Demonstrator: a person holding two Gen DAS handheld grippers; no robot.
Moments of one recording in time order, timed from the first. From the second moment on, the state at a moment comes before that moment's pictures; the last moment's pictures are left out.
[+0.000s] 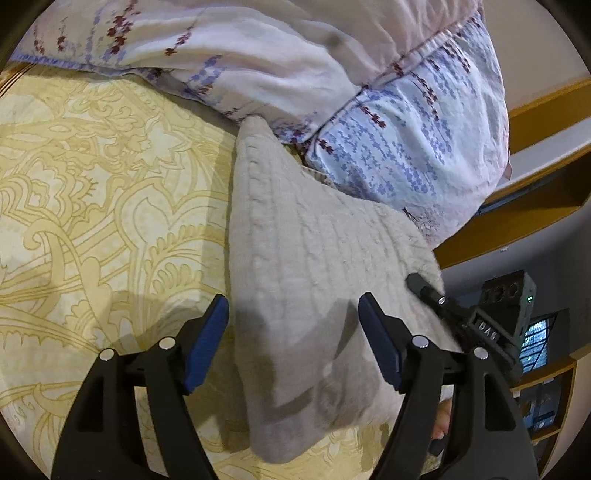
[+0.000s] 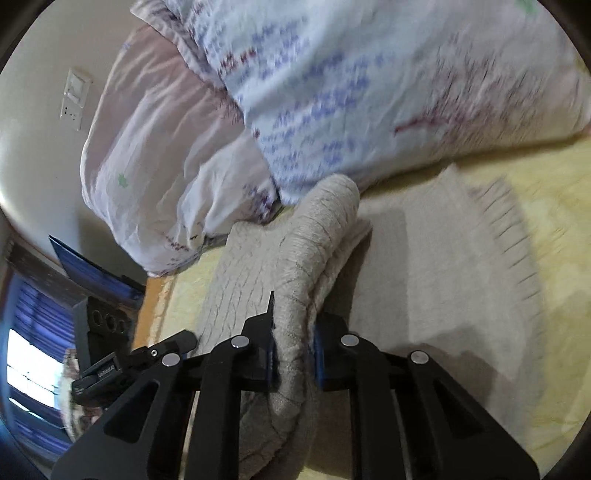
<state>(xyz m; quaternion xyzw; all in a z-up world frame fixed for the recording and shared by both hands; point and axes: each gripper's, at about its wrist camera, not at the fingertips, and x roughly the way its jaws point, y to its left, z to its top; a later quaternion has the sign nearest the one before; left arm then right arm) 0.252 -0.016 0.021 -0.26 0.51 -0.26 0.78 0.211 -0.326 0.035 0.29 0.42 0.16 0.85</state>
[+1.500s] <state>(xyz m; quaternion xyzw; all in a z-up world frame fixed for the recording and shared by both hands) 0.208 -0.075 0.000 -0.21 0.55 -0.33 0.74 0.099 -0.410 0.038 0.33 0.36 0.13 0.86</state>
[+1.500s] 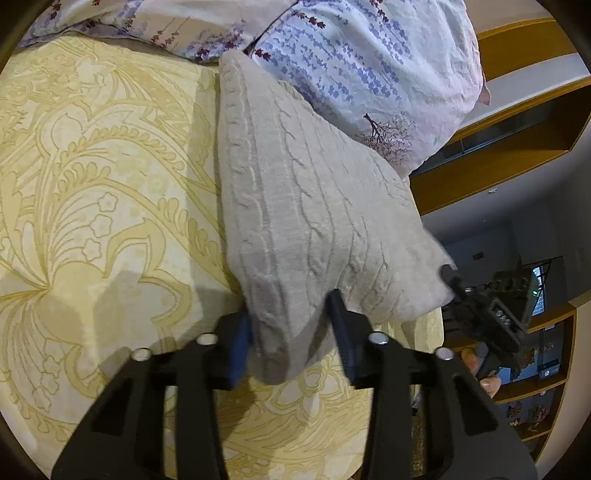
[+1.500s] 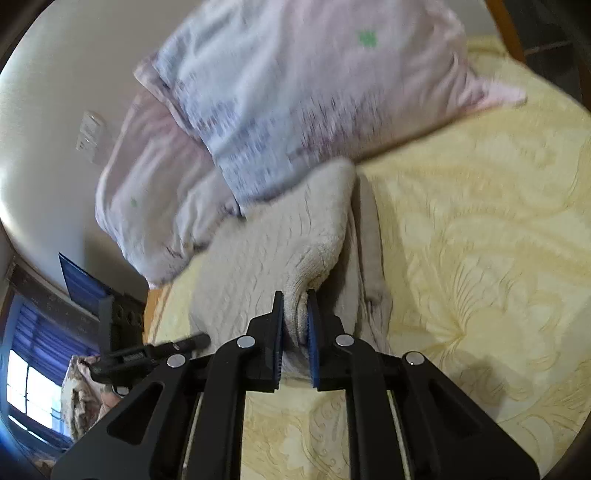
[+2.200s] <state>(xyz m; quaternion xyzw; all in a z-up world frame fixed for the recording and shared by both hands) 0.218 -0.053 0.022 -0.21 0.51 -0.33 0.76 0.124 -0.433 0.036 0.34 0.40 0.08 0.84</state>
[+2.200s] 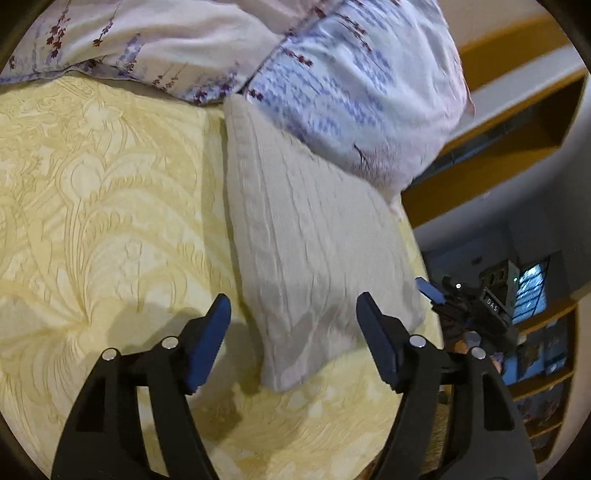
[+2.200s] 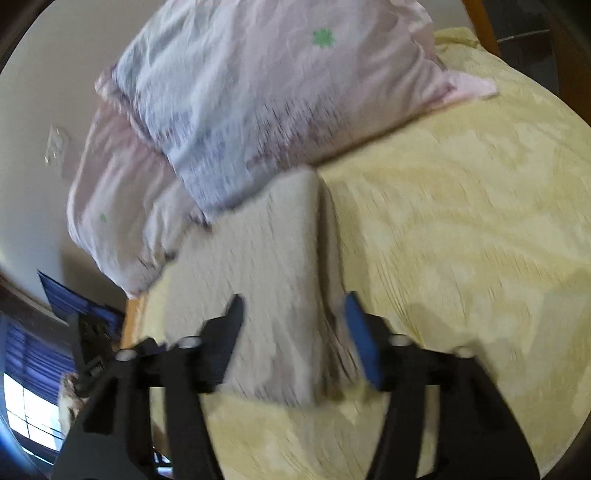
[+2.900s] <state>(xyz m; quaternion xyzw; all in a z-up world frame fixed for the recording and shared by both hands) 0.355 -0.079 0.002 -0.30 0.53 -0.27 0.75 0.251 -0.439 0.012 0.35 0.46 0.07 0.82</state>
